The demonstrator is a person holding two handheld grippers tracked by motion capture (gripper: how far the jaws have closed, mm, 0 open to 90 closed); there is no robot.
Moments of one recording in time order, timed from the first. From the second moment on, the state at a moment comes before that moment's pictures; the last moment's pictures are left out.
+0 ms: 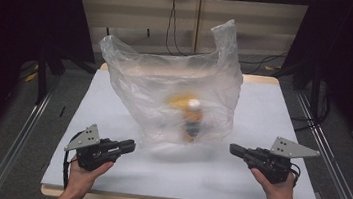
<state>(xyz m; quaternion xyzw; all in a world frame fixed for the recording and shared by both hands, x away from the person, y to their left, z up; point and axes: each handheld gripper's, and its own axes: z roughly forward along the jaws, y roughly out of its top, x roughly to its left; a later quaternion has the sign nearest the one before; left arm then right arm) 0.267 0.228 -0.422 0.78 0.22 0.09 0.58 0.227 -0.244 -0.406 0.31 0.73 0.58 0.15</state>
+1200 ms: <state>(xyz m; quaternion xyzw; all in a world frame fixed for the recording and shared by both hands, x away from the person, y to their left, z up) 0.307 0.192 -0.355 0.75 0.18 0.09 0.63 0.283 -0.207 -0.321 0.26 0.72 0.62 0.16</state>
